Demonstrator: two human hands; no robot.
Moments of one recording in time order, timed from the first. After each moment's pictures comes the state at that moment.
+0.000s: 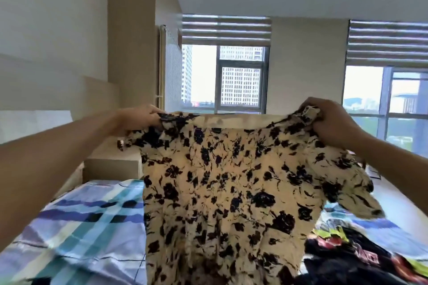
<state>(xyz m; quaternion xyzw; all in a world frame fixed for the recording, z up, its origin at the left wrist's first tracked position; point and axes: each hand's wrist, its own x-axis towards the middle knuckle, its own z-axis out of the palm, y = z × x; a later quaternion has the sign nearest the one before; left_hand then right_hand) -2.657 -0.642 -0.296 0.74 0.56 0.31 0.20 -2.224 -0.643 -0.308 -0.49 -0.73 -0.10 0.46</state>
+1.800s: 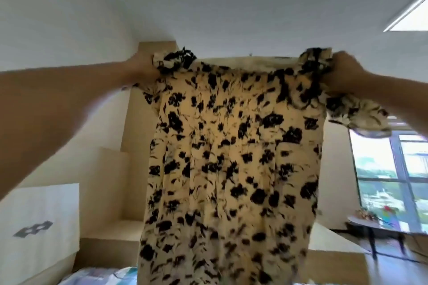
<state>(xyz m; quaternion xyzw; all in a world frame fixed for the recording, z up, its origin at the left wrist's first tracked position) -2.680 -0.712 -0.019 0.65 0.54 0.50 -0.19 -2.250 -0.694 -0.021 -0.51 -0.64 -0.26 0.51</state>
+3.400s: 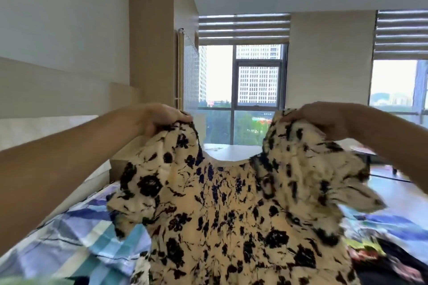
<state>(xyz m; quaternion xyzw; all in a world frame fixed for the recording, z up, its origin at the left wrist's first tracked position) -2.659 -0.666 -0.260 0.60 0.62 0.32 0.38 -2.321 -0.650 -0.244 -0.52 -0.66 0.42 0.34</state>
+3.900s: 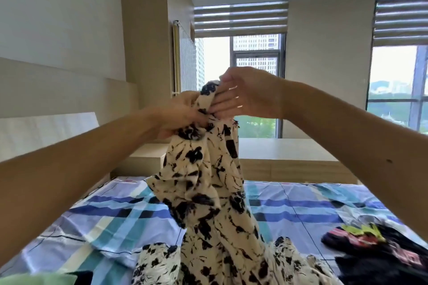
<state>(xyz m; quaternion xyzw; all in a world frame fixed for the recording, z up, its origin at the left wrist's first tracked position) -2.617 -0.682 -0.278 0.73 0.45 0.42 0.31 -2.425 -0.675 -0.240 -0.29 -0.75 0.45 0.38</state>
